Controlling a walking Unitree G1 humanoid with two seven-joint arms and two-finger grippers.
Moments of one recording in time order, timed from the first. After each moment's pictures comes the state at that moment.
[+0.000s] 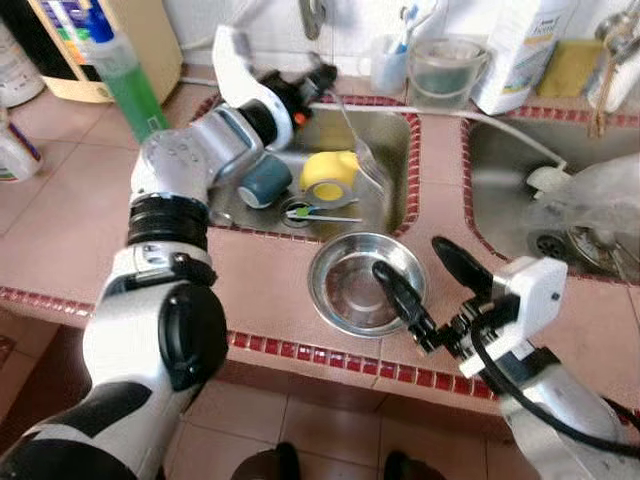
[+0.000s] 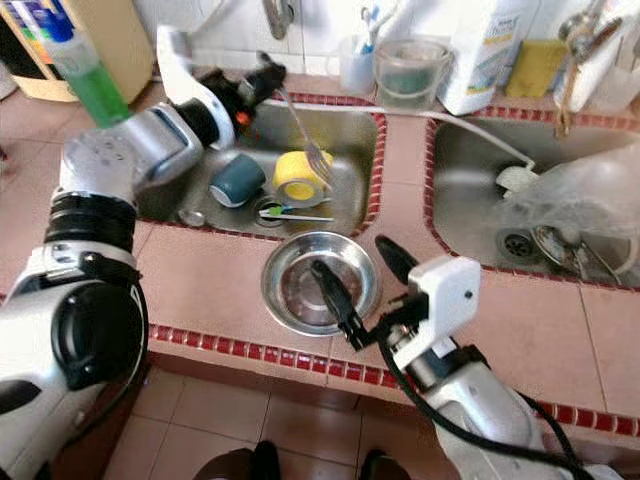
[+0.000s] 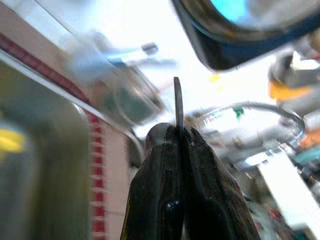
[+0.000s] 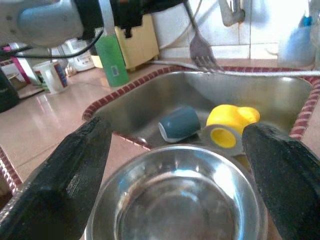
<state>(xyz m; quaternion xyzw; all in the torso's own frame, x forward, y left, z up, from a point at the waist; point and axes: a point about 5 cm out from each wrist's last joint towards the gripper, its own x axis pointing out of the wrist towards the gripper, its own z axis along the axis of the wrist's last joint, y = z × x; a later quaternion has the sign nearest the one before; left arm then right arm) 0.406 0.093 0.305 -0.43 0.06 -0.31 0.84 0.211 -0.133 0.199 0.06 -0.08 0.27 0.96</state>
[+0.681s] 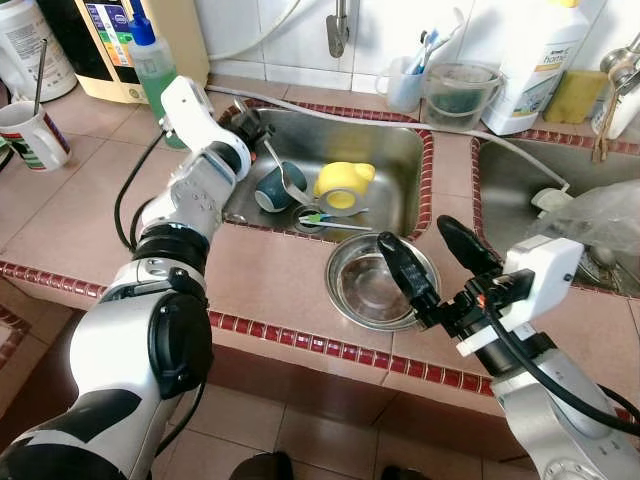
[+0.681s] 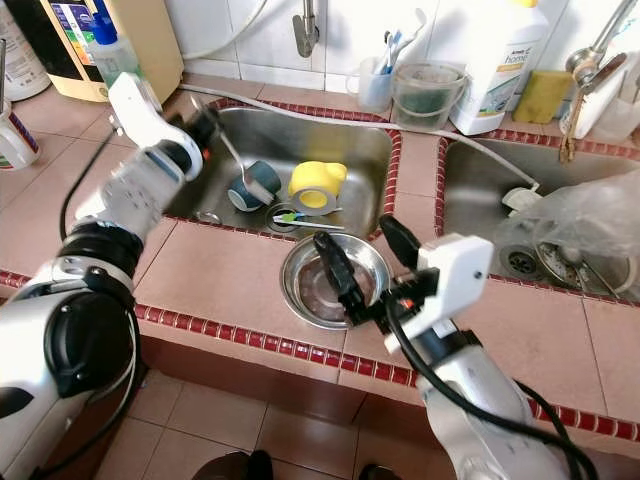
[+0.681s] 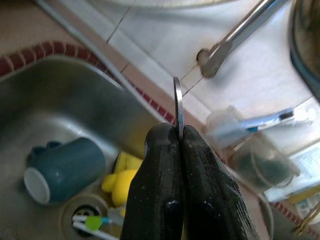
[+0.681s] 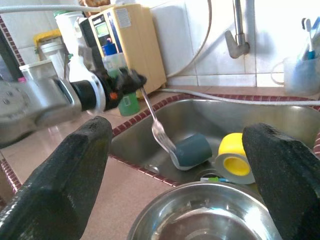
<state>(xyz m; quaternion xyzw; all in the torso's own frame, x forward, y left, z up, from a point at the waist) 0.424 0.132 0.246 -0.33 0.02 -0.10 0.94 0.211 -0.130 0.214 0.11 -0.11 0.25 0.96</state>
